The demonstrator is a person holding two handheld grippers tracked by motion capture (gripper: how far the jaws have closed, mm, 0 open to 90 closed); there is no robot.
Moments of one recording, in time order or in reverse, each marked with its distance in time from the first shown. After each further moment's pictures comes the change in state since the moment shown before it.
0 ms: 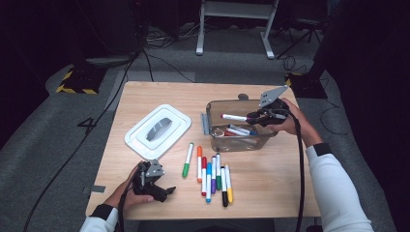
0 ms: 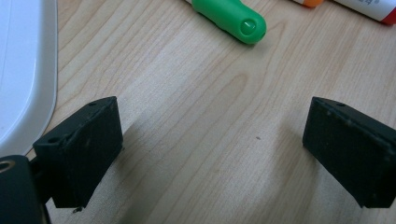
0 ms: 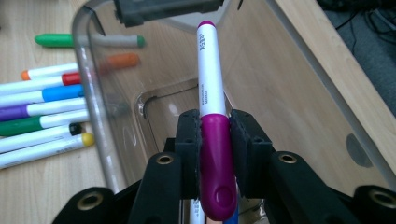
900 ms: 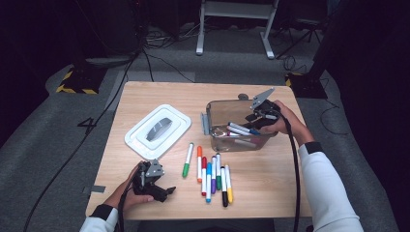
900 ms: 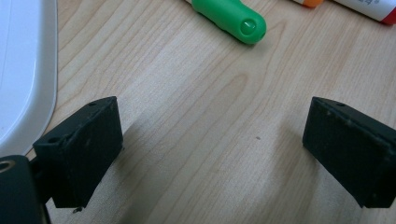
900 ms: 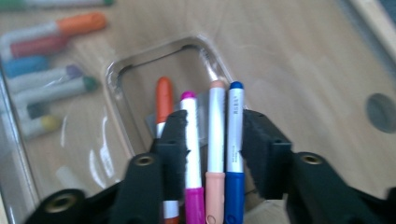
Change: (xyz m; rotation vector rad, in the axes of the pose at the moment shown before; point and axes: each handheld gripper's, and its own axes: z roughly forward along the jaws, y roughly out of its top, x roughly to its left) left arm 0.000 0.000 0.000 0.000 0.000 0.000; right arm -0.014 -0.014 0.033 0.125 -0.010 0.076
